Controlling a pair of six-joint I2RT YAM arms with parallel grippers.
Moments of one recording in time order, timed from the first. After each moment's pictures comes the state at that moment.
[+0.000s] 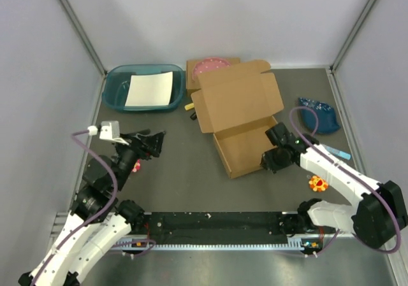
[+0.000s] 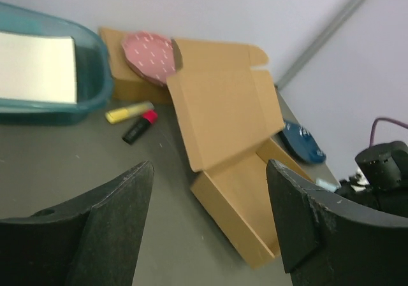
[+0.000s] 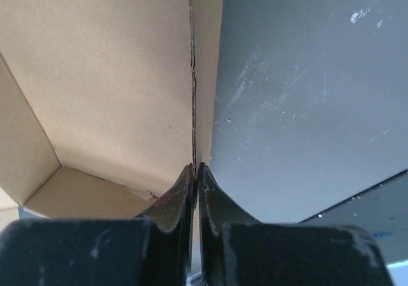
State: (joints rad) left arm -0.58 0.35 0.71 -0.27 -0.24 -0.49; right arm 0.51 1.19 0.84 -0.94 0.09 1.66
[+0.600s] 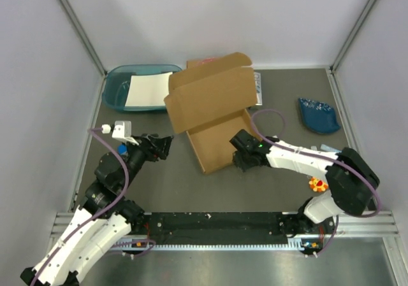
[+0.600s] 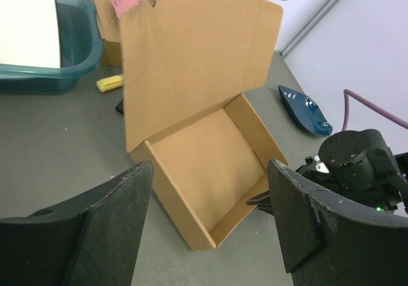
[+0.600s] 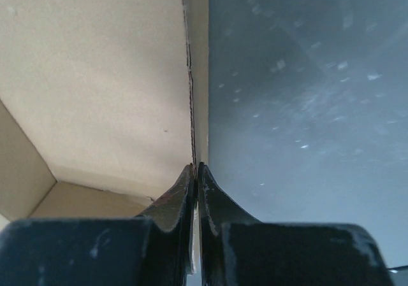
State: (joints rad) left arm -0.58 0.41 0.61 -0.22 -0.13 -0.52; right arm 0.82 1.43 0.83 -0.60 0.26 1.98
